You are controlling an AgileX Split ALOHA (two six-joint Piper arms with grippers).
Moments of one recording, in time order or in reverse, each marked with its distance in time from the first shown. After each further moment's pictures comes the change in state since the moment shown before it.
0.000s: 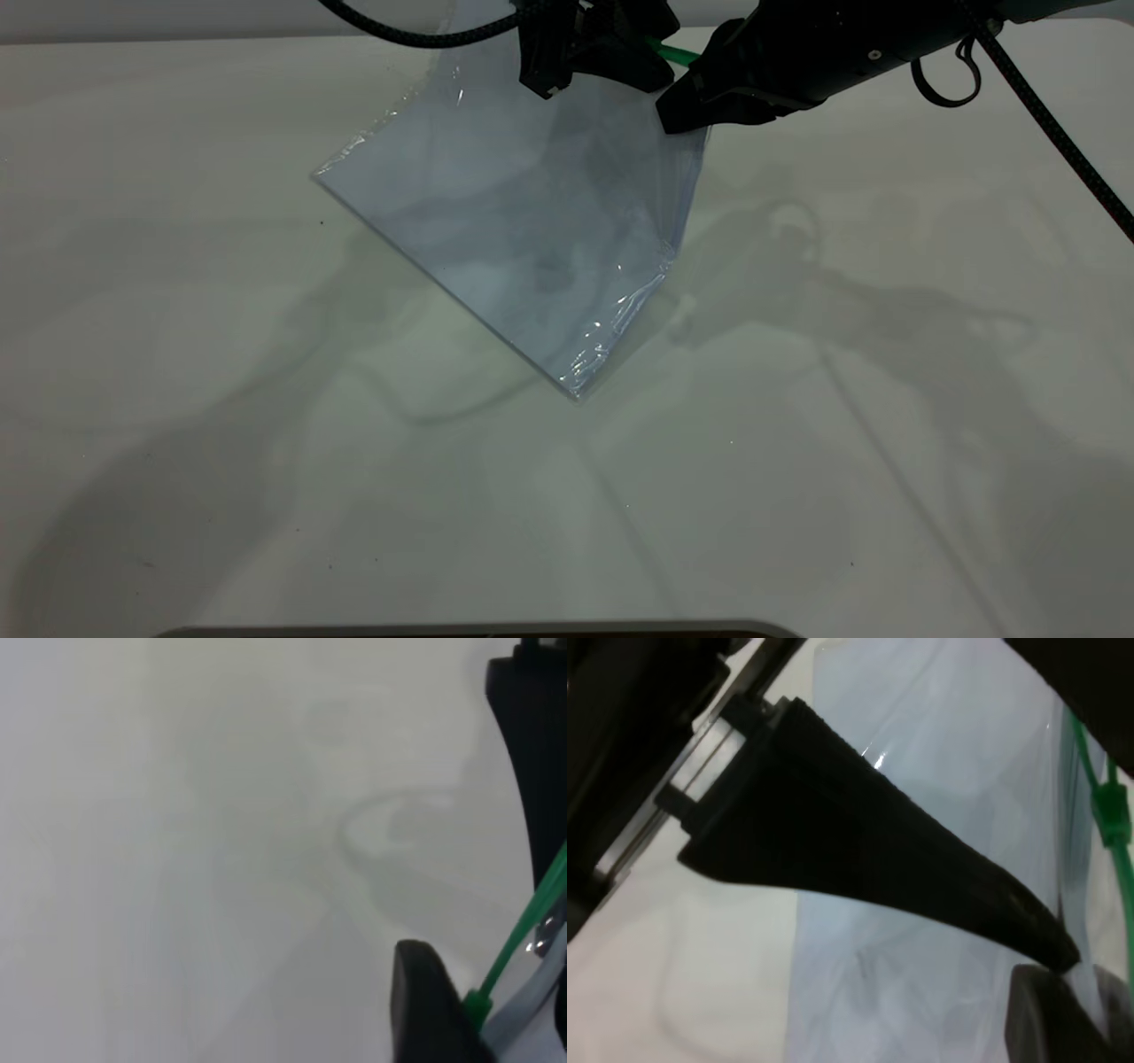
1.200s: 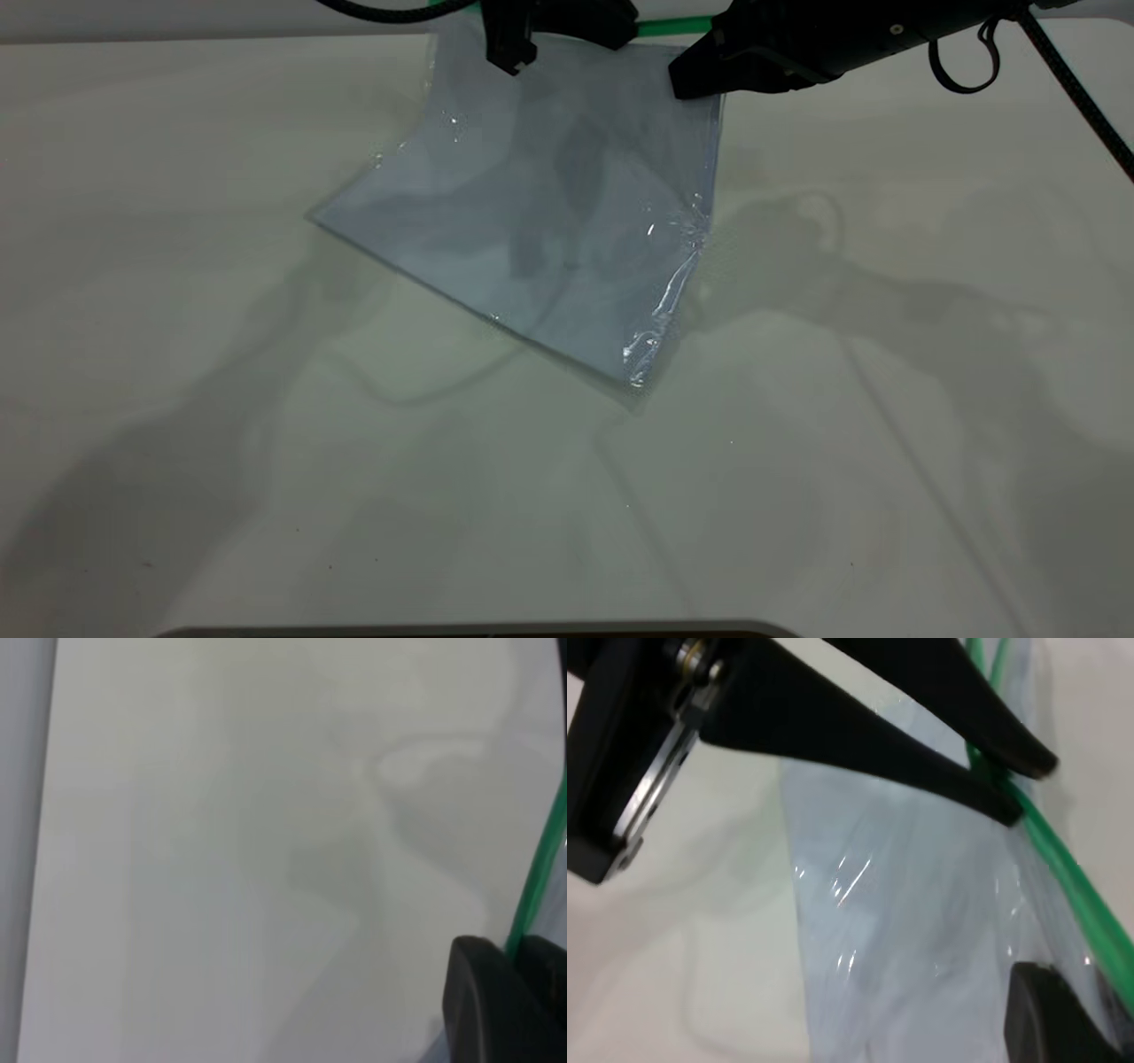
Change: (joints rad) left arm 0.071 0.001 0.000 -0.034 -0.018 0.007; right arm -0.054 -0.002 -0.004 0.027 0.066 0.025
